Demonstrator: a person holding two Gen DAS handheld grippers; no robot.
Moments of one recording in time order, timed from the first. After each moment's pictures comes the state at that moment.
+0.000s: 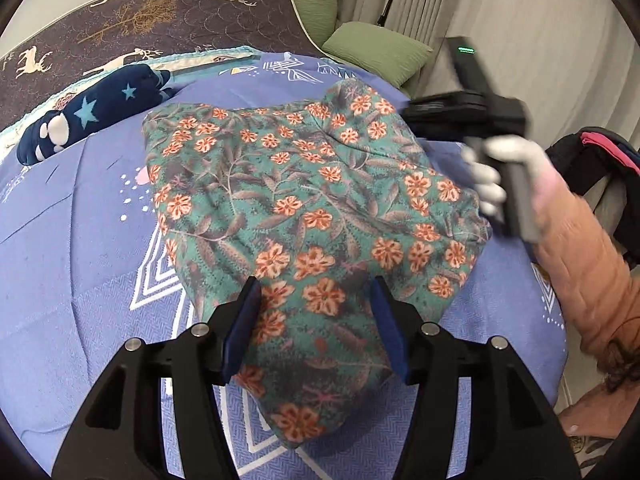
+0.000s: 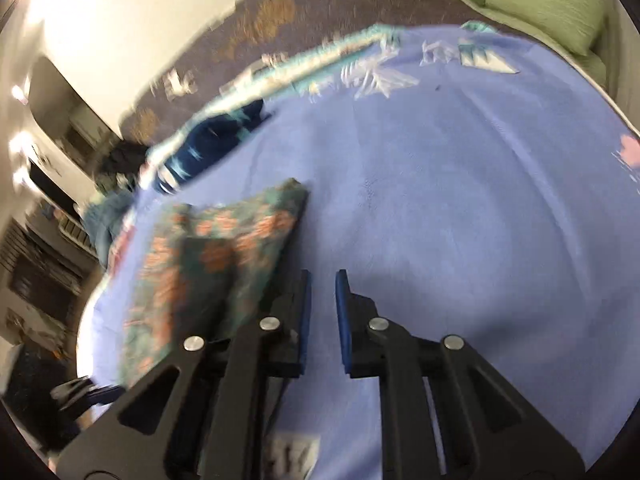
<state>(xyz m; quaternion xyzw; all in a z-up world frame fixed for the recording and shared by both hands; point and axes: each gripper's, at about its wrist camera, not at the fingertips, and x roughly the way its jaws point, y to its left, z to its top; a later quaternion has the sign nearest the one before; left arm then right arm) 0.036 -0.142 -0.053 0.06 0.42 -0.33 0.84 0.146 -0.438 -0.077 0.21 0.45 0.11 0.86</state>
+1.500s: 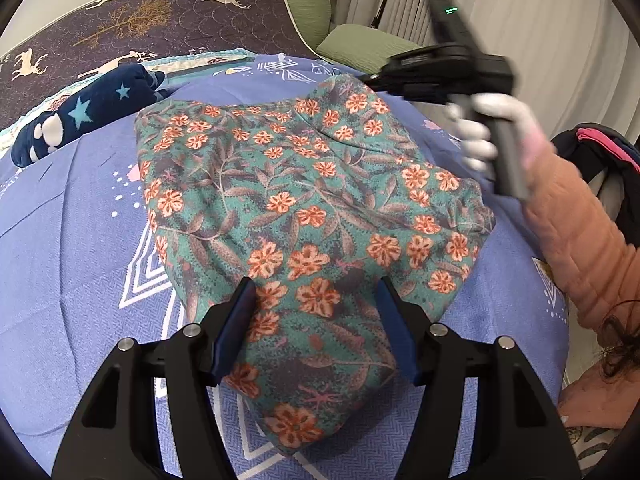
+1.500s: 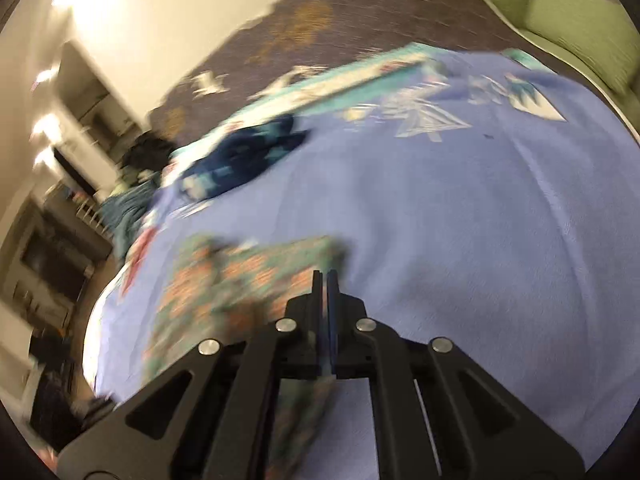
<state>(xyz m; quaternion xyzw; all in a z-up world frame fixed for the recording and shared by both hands) 0.033 -0.143 -0.062 0.06 0.42 -0.33 0.84 0.153 -0.425 -0.039 0.19 0.40 0.18 0.88</state>
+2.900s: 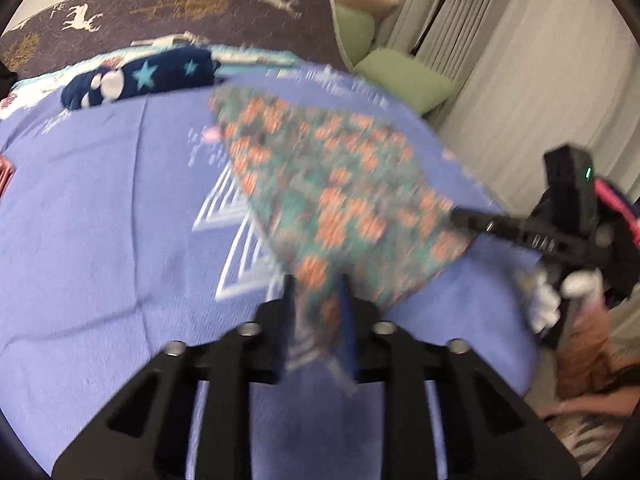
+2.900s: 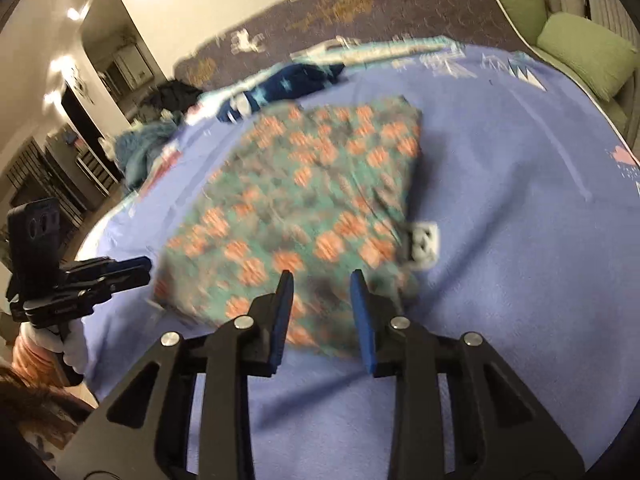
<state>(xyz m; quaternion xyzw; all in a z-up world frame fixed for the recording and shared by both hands) 0.001 -0.069 -0.041 -0.04 0.41 -0.30 0.86 -0.021 -0.349 -0.047 0.12 0.40 0.18 0.89</state>
